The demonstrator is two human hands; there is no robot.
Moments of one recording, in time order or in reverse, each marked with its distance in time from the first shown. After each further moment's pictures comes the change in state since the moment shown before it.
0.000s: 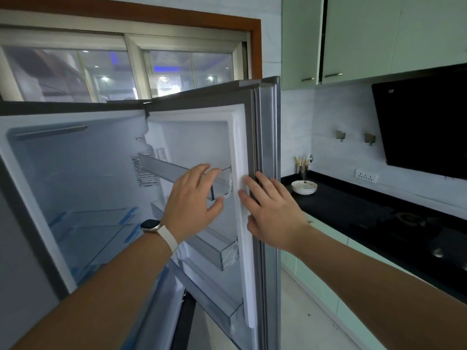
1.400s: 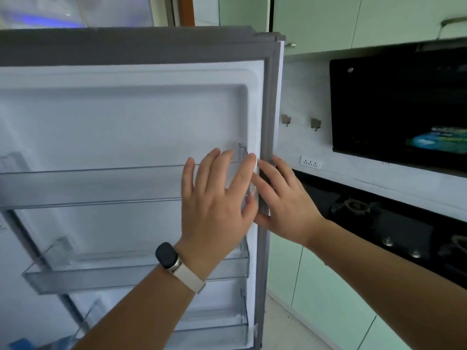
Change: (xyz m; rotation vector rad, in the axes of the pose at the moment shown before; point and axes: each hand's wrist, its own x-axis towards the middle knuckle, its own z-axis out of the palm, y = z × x) left_hand 0.143 0.039 0.203 -0.037 0.338 0.133; right_hand 0.021 0.168 0.193 0.036 0.120 0.157
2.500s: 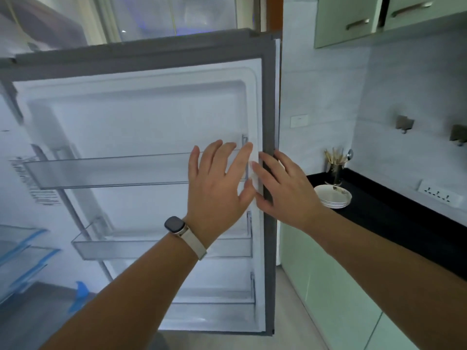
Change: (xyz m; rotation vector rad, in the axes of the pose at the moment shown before) left_hand 0.060 -0.013 0.156 0.426 -0.078 -0.148; right_hand 0.064 0.129 0.169 0.378 0.060 -0.197
